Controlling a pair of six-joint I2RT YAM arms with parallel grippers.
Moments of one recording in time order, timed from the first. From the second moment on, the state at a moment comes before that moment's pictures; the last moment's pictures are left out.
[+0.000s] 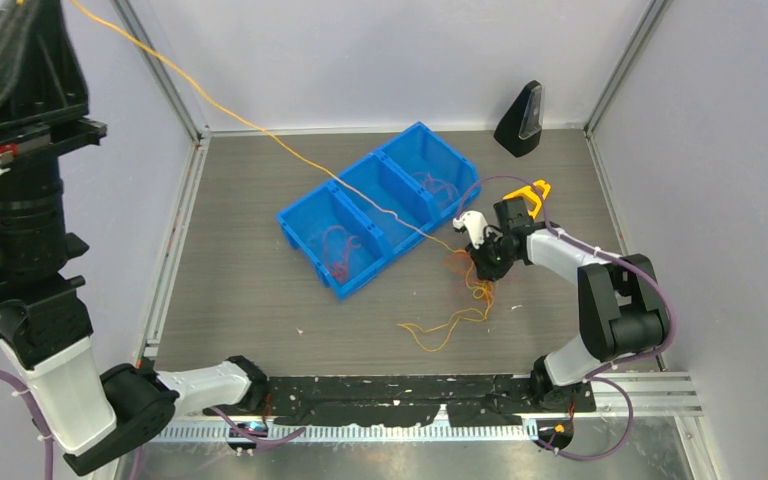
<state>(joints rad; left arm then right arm) -0.63 1.17 2.29 -0.14 -0.03 0.42 0.21 1.55 0.82 -0.45 -0.31 -0.58</state>
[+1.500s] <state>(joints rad) -0.82 1.18 0.81 -0.12 0.64 0.36 0.28 1.03 0.94 -0.73 -0.78 -0.40</state>
